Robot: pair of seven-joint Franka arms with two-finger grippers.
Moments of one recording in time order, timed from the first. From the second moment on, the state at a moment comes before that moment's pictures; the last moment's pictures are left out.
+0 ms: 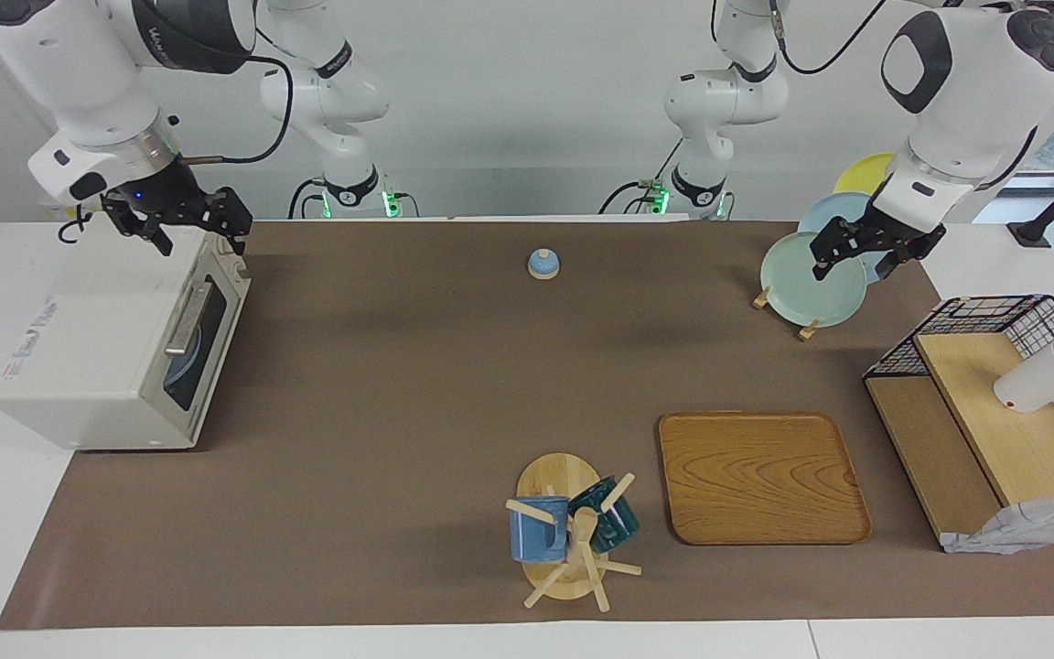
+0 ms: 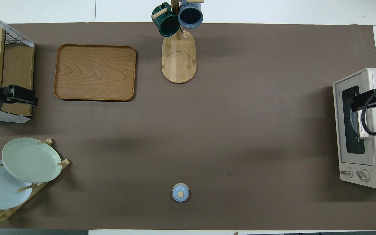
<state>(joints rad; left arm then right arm) -0.02 -0.01 -0.03 -1.68 -0.03 1.65 0.00 0.02 0.00 -0.08 -1.60 -0.04 1.51 -0.07</state>
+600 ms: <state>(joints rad) -0.02 -0.01 -0.03 -1.68 -0.03 1.65 0.00 0.02 0.00 -0.08 -1.60 -0.04 1.51 -0.09</state>
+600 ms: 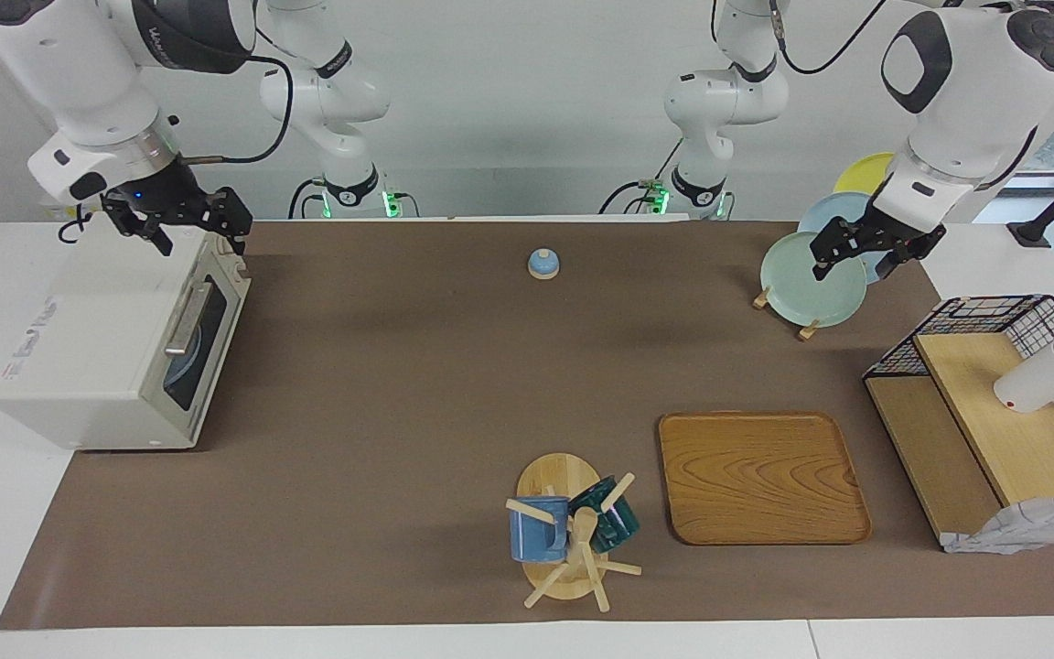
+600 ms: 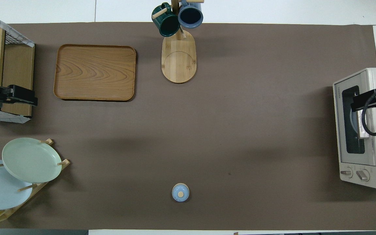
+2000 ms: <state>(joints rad) -0.02 -0.01 -0.03 -1.68 -0.03 1.65 0.00 -0.06 0.00 -0.09 -1.93 -0.18 1.87 0.07</state>
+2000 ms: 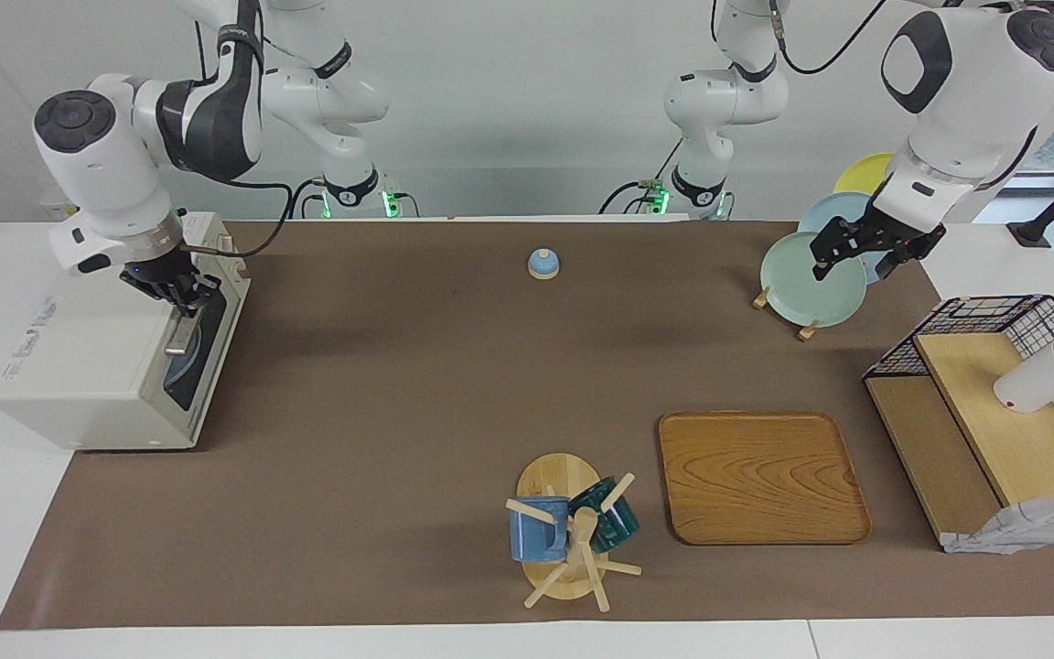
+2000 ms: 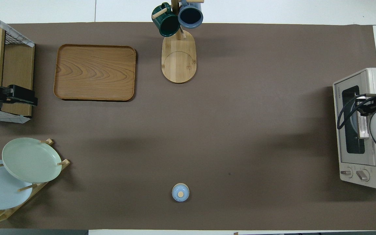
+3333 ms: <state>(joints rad) -0.02 -0.01 -0.03 -1.68 -0.03 1.65 0.00 0.07 0.08 -0.06 -2.17 -0.02 2.24 0.07</state>
